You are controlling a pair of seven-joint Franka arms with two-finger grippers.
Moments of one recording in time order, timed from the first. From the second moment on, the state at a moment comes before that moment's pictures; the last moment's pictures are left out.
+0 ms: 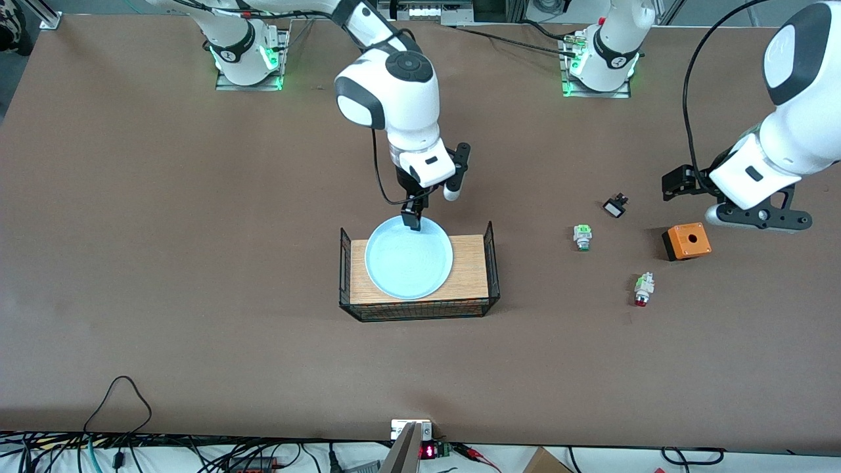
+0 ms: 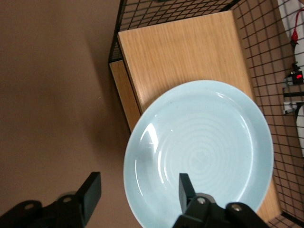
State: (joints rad) left arm 0.00 0.12 -0.08 -1.67 0.02 1.68 0.01; right arm 0.73 0.53 0.10 -1.52 -0.35 2.25 -0.30
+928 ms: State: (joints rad) left arm 0.05 0.56 -0.07 -1.70 0.20 2.15 0.17; right arm 0.40 0.24 0.09 -1.51 -0.07 1.91 -0.26
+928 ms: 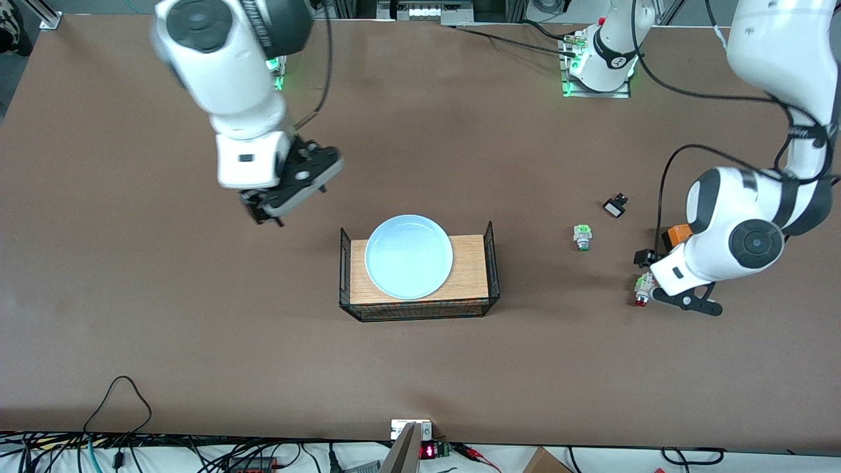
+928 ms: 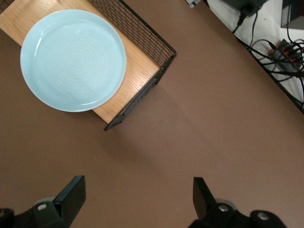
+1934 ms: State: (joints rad) left arm 0.12 0.66 -0.09 -1.80 0.20 2.46 0.29; right arm 0.11 0.12 0.01 -1.55 0.00 1.62 0.00
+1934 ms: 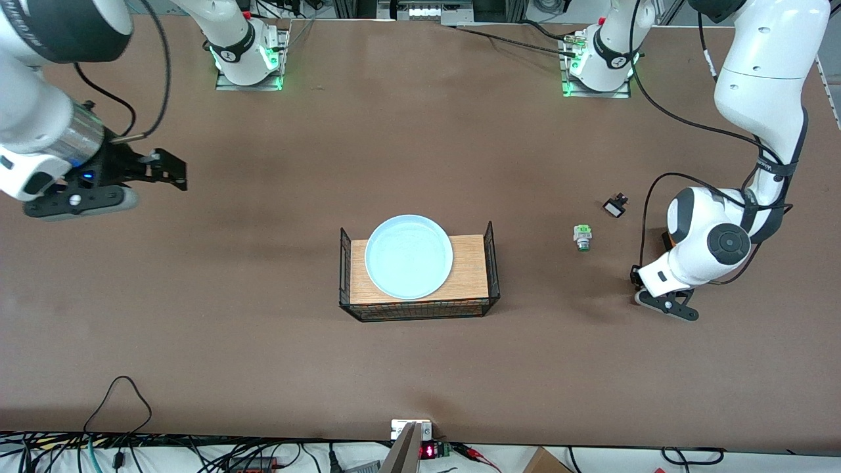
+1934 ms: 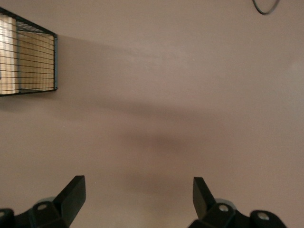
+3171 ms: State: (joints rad) left arm -0.19 0.56 -0.56 -1.20 0.08 1.83 -0.38; right arm 0.03 -0.13 0.02 -1.77 0.01 1.63 0.08
